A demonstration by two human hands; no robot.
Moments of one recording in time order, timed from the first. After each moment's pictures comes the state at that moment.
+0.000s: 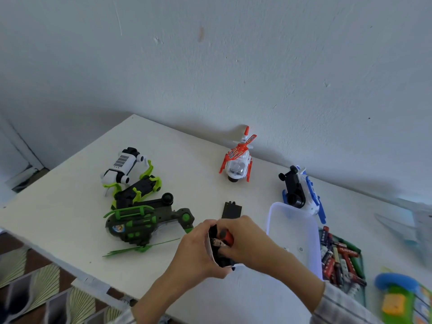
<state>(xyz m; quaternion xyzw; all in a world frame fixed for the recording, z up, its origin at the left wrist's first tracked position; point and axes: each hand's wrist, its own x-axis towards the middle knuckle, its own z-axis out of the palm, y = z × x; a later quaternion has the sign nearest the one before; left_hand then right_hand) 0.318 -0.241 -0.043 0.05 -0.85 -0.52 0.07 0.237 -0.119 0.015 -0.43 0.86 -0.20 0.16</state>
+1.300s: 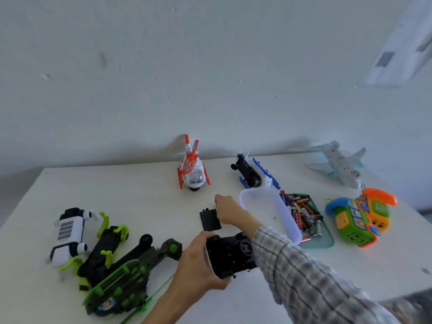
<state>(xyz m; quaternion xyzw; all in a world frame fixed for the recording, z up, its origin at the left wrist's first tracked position) 0.291 -0.279 -0.054 -0.12 -0.84 -0.53 -0.05 0.168 -0.146 -0.022 -0.04 0.97 -0.14 0.17</state>
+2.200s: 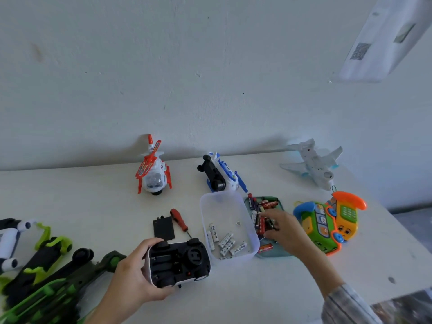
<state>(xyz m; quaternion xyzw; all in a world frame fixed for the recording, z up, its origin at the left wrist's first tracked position) 0.284 -0.271 -0.052 -0.09 -0.84 -0.53 -0.03 0.233 0.087 -0.028 0.04 0.97 -0.21 0.07</state>
